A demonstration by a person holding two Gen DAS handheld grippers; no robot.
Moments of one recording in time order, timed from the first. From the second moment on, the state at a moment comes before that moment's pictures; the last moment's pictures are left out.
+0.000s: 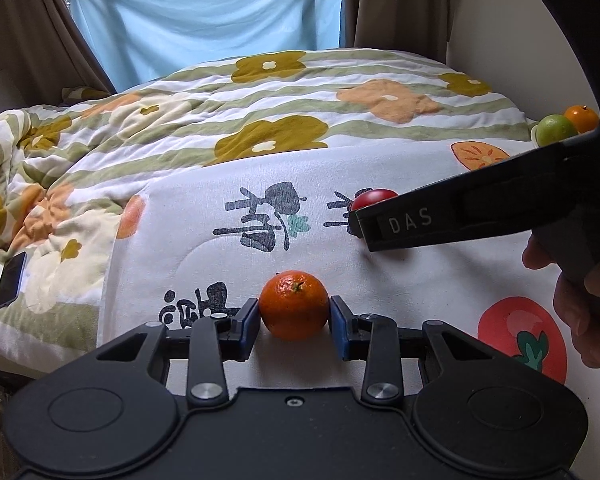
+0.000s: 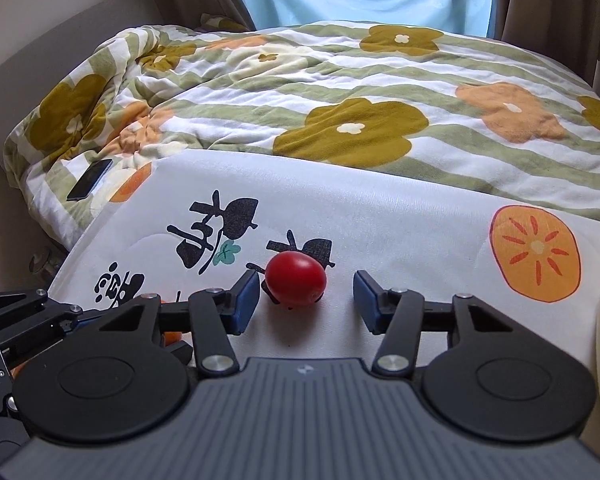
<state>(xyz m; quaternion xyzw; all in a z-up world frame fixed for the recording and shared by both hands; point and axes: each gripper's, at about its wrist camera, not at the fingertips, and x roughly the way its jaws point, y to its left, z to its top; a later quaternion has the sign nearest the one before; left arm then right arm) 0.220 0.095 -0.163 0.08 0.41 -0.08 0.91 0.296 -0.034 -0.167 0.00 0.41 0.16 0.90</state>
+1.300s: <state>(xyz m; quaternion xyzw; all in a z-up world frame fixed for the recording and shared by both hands) 0.145 -0.047 -0.046 0.05 0.35 -0.06 0.93 0.182 -0.223 -0.055 0.03 0.36 0.14 0.92</state>
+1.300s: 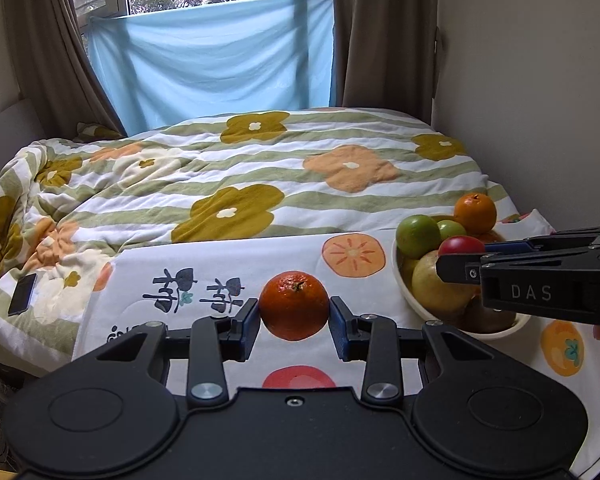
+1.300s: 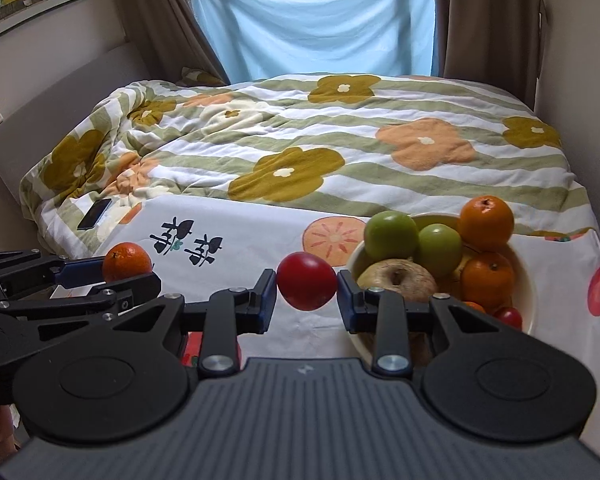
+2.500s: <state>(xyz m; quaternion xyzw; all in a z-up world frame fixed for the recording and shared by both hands) 0.242 -0.249 -0.096 0.12 0.39 -0.14 0.90 0.216 -0.392 -0.114 0.03 0.40 0.10 0.91</state>
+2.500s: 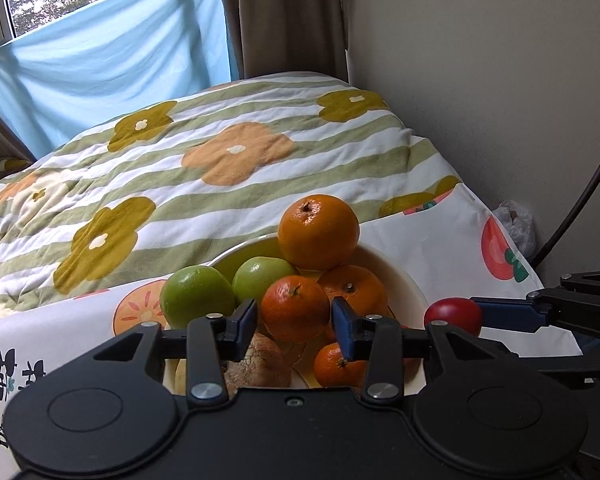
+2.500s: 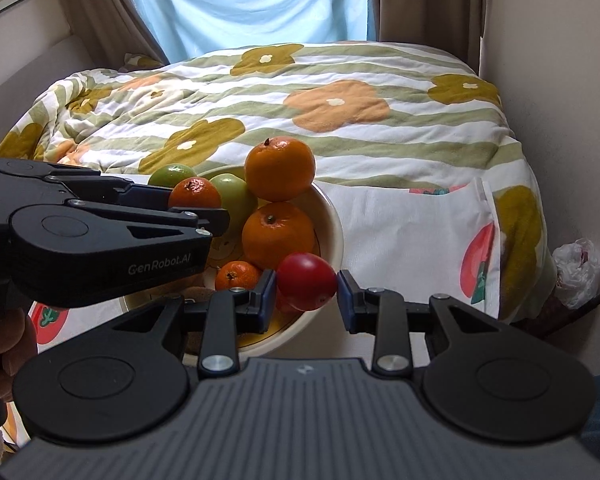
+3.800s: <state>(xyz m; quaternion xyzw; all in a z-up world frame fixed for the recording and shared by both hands) 0.154 -0.154 -0.043 0.04 0.35 -0.05 0.94 0.182 -0.347 -0.094 -0.01 0.36 0.12 0.92</state>
